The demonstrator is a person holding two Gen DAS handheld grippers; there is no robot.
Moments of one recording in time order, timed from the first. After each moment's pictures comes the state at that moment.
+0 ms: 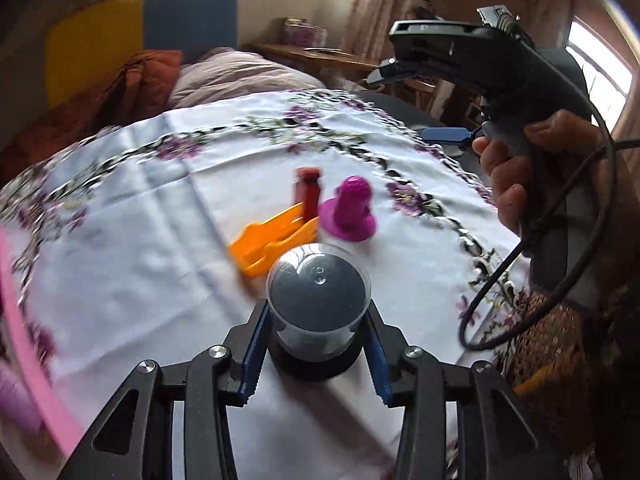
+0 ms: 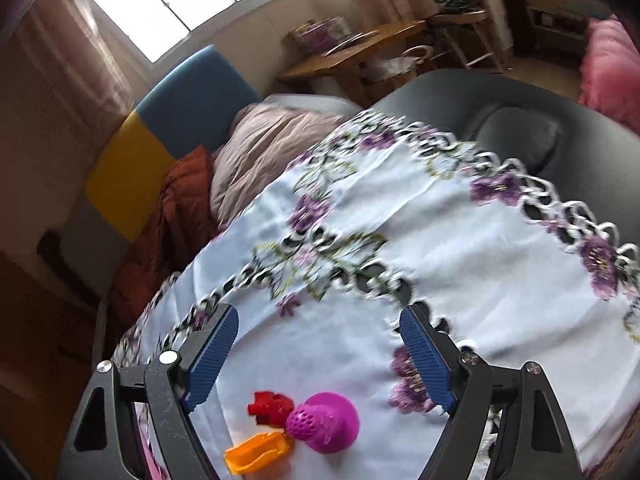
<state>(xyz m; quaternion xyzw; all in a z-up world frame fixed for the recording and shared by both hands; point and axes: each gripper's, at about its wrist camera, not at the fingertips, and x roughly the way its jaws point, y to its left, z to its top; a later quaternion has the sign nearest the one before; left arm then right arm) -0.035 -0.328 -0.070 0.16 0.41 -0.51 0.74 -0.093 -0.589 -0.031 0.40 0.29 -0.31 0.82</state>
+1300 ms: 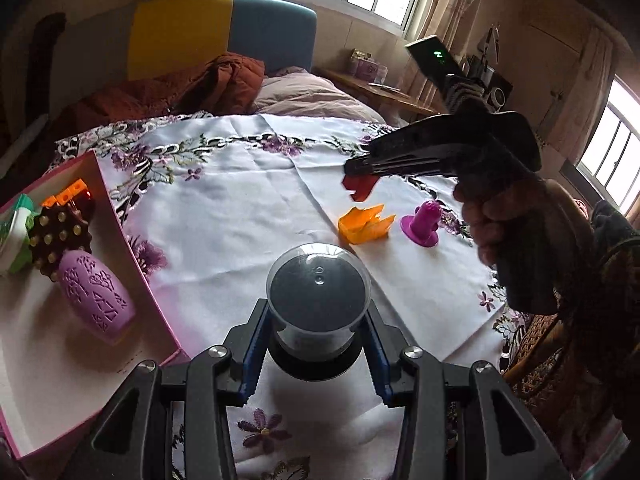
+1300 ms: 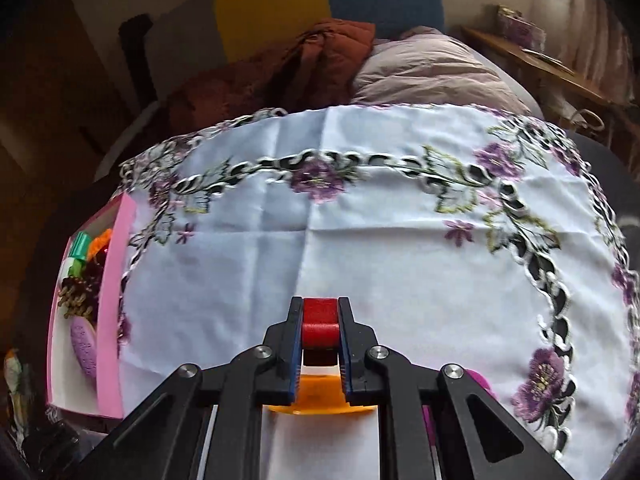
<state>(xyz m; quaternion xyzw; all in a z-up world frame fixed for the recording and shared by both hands) -0.025 -0.235 -0.053 0.08 0.40 -0.45 0.79 0.016 -0.473 -0.055 0.17 0.46 -0.11 0.86</state>
